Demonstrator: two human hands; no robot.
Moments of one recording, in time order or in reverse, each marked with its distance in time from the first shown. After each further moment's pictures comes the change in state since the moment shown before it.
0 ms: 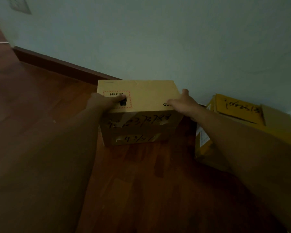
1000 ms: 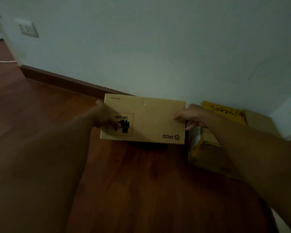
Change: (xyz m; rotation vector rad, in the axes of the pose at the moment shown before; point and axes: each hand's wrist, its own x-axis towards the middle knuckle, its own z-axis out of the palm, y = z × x) left_hand -0.050 0.009 -0.014 0.274 -0.246 0.161; right_hand -0.057 0.018 -0.053 0.016 -0.057 0.166
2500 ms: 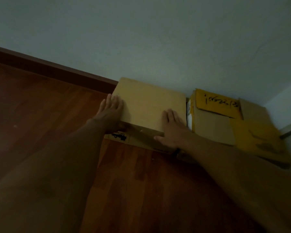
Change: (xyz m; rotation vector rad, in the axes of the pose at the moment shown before) left_hand 0.087 -0.001 0.114 0.817 -0.088 0.531; right_hand 0.062 0.080 0.068 -0.818 -0.019 -0.351
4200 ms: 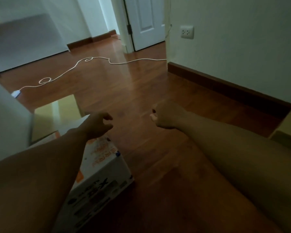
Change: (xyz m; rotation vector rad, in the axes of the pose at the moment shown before) left_hand -0.532 -0.236 -0.080 -0.270 0.353 -1.066; right_hand -0.126 -0.490 -0.087 0.022 0.271 -1.023
